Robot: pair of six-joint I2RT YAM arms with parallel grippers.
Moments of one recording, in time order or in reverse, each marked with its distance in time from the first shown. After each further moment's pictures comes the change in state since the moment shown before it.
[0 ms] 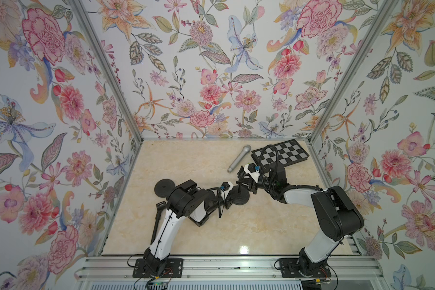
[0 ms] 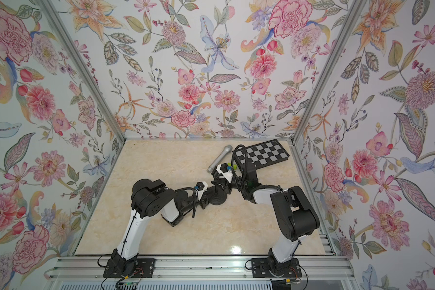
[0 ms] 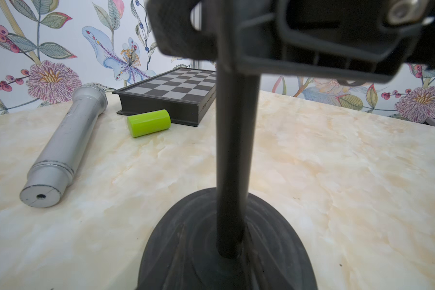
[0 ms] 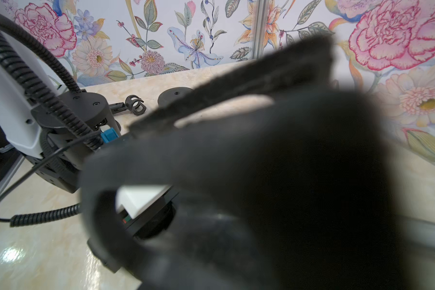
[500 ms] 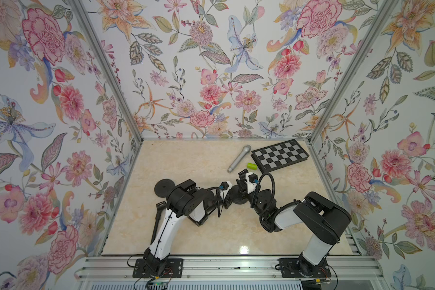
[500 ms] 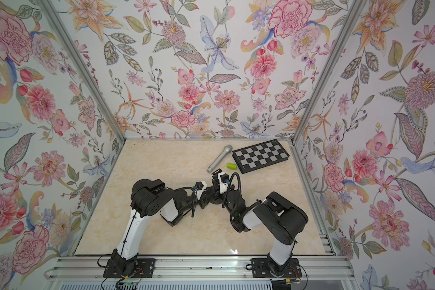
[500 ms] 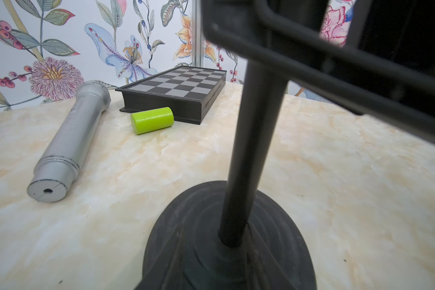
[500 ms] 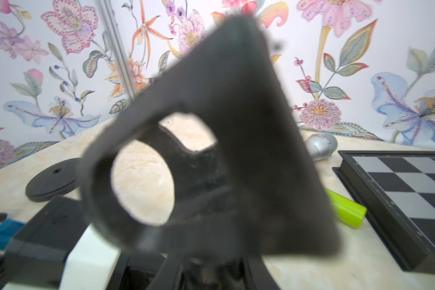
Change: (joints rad) left arm 0.011 0.002 -0.002 0.000 0.018 -0.003; right arm 0.424 0.061 -0.297 0.684 1.177 0.410
